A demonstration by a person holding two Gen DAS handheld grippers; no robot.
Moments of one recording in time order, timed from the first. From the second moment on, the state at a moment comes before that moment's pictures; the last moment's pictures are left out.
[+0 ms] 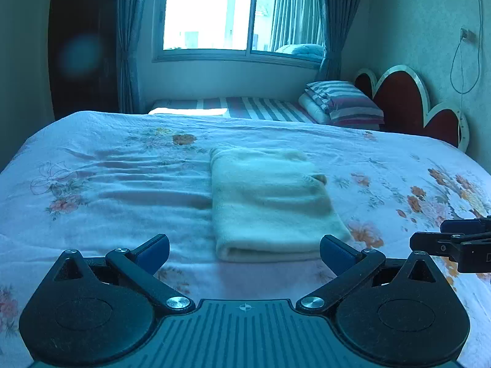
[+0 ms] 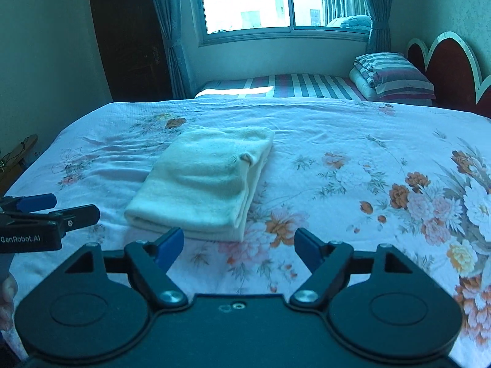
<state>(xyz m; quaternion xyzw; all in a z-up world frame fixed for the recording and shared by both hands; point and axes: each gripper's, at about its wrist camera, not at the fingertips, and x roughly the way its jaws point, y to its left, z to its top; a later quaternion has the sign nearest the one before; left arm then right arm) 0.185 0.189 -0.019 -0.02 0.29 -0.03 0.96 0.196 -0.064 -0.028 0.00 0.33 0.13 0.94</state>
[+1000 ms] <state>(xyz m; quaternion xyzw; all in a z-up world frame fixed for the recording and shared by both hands) 0.059 0.189 0.013 -0.03 0.25 -0.04 0.97 0.083 -0.054 0.007 0.00 0.29 0.10 0.95</state>
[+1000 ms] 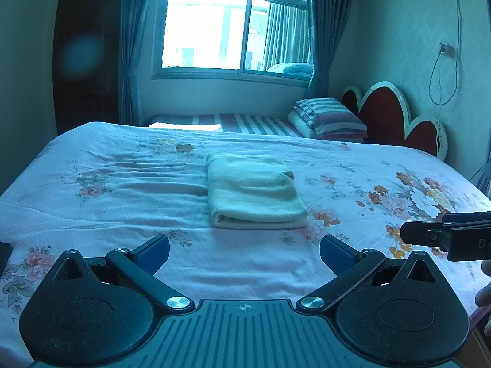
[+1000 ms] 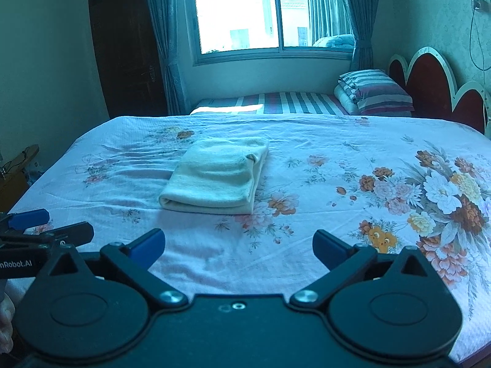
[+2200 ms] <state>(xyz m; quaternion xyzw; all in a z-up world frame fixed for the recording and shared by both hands) 0.048 0.189 0.022 -0.03 0.24 -0.04 0.97 0.071 -0.056 0.020 0.00 0.28 0.09 0.96</state>
